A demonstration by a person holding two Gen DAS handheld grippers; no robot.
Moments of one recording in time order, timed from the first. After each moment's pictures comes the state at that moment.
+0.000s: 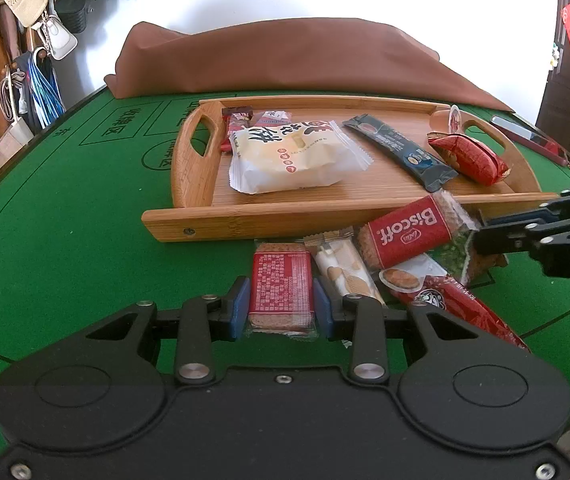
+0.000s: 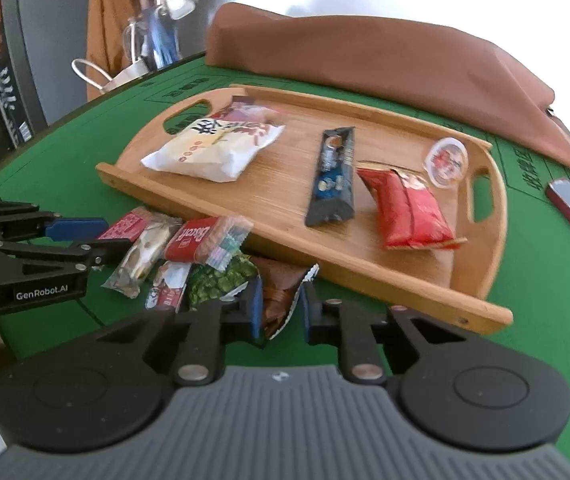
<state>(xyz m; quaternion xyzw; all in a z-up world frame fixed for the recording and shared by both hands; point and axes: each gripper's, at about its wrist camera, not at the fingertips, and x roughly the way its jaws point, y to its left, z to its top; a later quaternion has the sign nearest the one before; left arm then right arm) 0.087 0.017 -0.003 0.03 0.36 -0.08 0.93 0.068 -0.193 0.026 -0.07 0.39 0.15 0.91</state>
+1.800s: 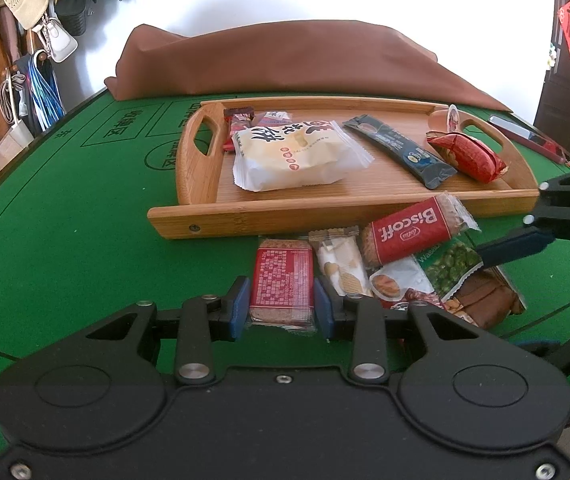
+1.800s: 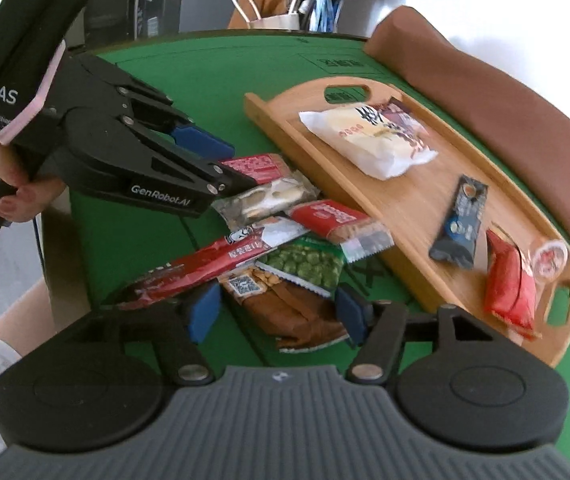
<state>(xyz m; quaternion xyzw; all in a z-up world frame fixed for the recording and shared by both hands) 0.084 0.021 -0.004 0.03 0.35 -0.08 0.93 0.041 -0.140 0.019 -0.26 0.36 0.33 0.83</state>
